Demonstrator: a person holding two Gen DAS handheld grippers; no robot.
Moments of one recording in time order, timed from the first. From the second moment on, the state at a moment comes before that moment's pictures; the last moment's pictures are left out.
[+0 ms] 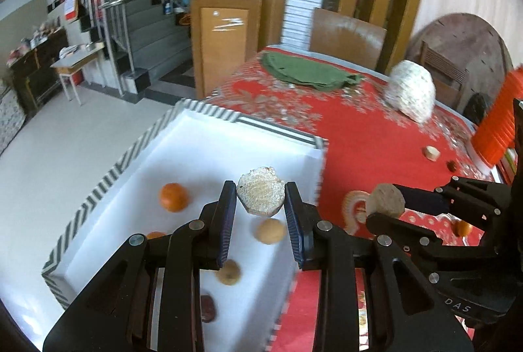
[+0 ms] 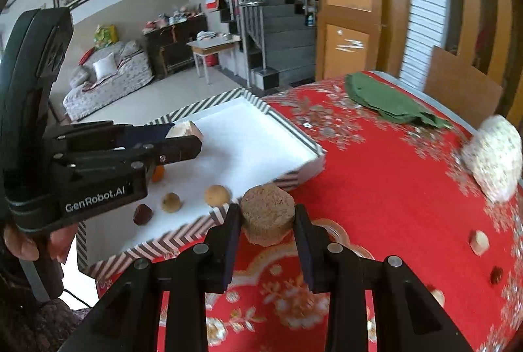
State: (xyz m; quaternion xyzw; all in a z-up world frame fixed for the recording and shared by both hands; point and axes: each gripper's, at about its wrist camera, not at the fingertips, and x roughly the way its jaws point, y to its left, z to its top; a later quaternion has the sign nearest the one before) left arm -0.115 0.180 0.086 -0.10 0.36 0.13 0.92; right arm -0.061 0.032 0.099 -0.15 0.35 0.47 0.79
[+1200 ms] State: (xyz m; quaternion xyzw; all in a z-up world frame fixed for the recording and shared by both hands) left arm -0.089 0.235 0.034 -0.14 0.44 0.16 0.87; right arm -0.011 0.155 0.038 -0.20 0.42 0.51 0.72
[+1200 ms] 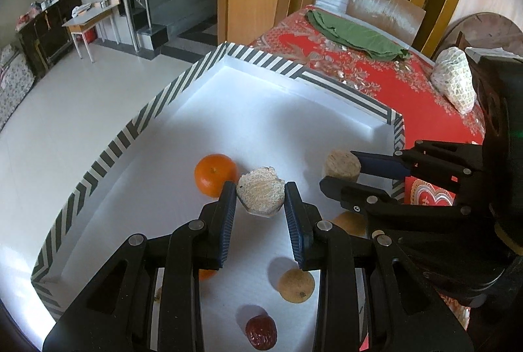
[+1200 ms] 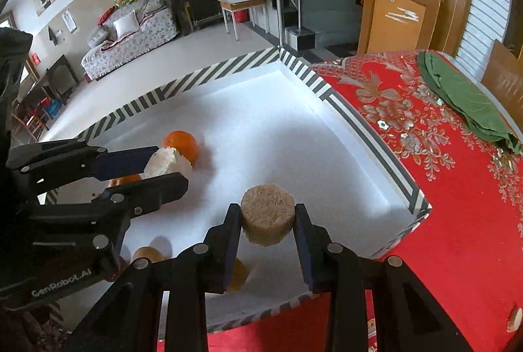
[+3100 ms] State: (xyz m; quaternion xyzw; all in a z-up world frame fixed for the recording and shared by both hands) left arm -0.007 -0.016 0.039 -0.05 0.47 -0.08 0.88; right arm -0.019 -0.213 0.034 -0.05 0.45 0.29 0.84
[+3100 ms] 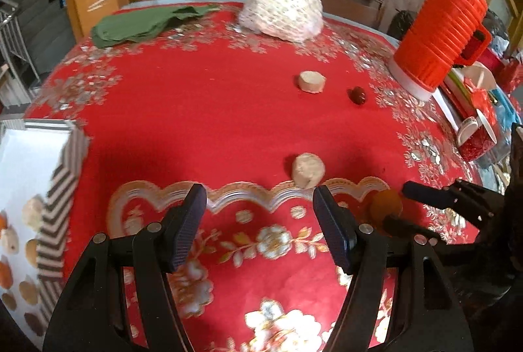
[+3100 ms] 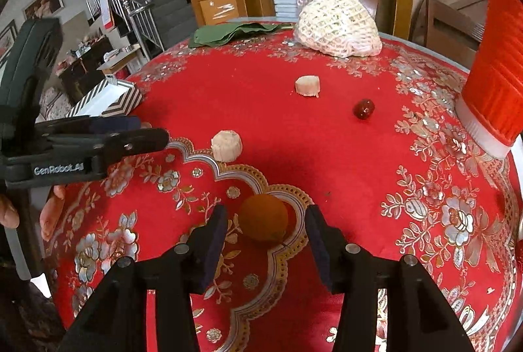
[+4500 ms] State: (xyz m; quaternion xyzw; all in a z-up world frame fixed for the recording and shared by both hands) left arm 0.025 -0.037 0.018 -0.01 0.47 -0.08 0.88; right arm -0.019 -0.190 0.028 -0.13 0.43 0.32 0.83
